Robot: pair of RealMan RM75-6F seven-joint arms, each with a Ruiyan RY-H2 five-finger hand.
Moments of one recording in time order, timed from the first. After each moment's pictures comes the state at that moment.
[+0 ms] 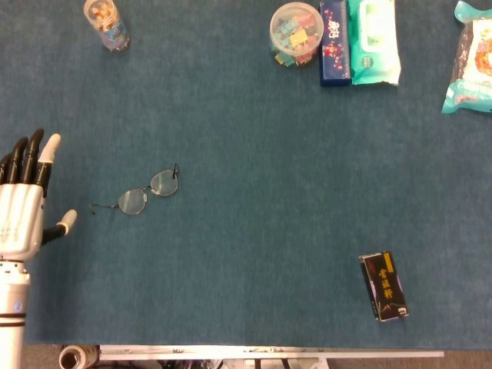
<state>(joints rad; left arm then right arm) -0.12 -1.36 -0.02 -1.71 1.43 1.48 0.42 0.26 -1.03 0.11 -1.57 -1.56 1.39 0.12</state>
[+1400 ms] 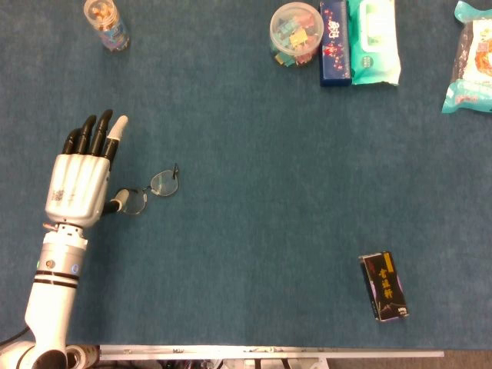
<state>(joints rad) -0.29 -1.50 -0.10 -1.69 1.30 1.31 0.59 0.24 -1.03 0.09 -1.53 -1.54 1.40 0.17</state>
